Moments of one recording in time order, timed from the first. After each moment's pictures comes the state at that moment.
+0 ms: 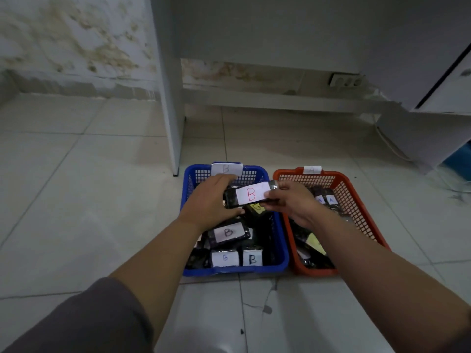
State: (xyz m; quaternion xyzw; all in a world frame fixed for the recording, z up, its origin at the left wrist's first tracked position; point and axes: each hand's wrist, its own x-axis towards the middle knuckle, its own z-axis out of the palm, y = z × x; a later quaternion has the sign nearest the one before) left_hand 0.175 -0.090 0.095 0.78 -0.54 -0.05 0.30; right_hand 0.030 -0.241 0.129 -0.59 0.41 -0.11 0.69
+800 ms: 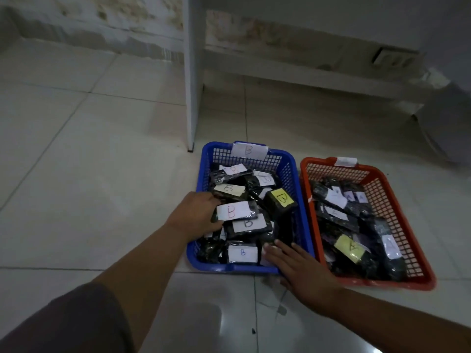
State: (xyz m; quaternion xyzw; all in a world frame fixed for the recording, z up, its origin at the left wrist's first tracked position) left_hand 0.226 -0.051 -0.002 0.81 -0.56 -0.08 0.14; right_hand -0.046 -0.201 -0.006 -0.99 0.03 0.17 0.02
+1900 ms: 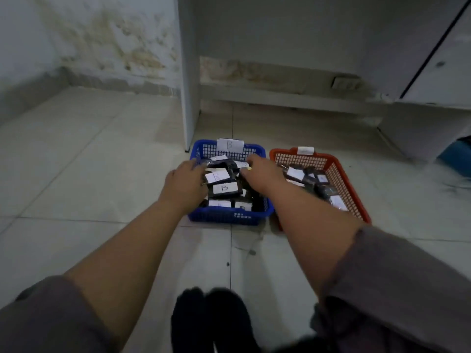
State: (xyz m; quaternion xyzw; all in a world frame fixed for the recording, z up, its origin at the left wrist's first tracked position) left_hand 0.074 0.015 0.104 0.89 -0.43 0.02 0.16; right_hand -0.022 -0.152 0.135 -0.95 0.26 -0.02 0.19
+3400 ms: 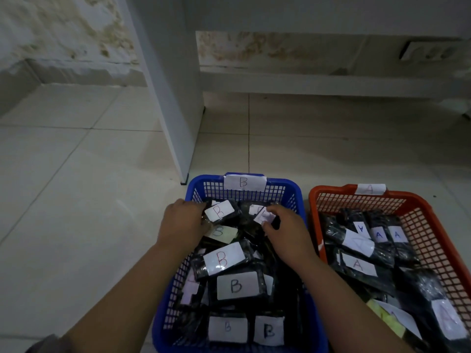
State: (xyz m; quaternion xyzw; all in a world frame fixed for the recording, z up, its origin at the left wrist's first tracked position) left_hand 0.263 -0.129 0.015 0.91 -0.39 -0.03 0.11; right_hand 0.113 -0.287 0.012 -0.87 0.34 -0.10 0.35
